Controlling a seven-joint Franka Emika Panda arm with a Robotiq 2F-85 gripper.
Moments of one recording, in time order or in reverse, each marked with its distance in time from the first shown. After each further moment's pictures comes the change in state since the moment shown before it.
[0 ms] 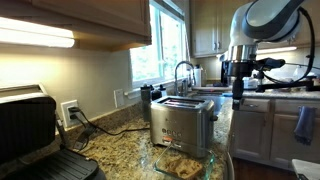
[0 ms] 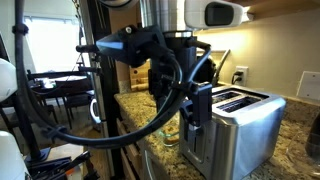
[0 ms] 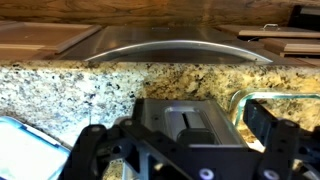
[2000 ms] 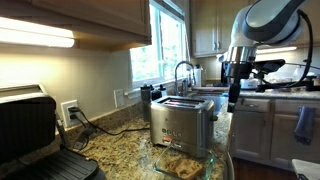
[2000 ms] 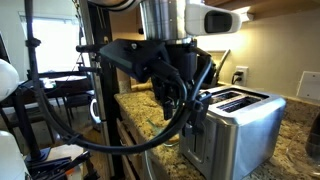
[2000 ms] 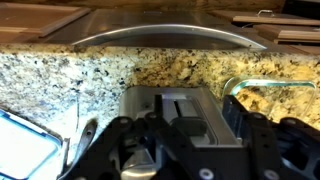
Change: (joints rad) arm 0.037 0.001 -0.032 -0.025 0.060 0.076 -0.046
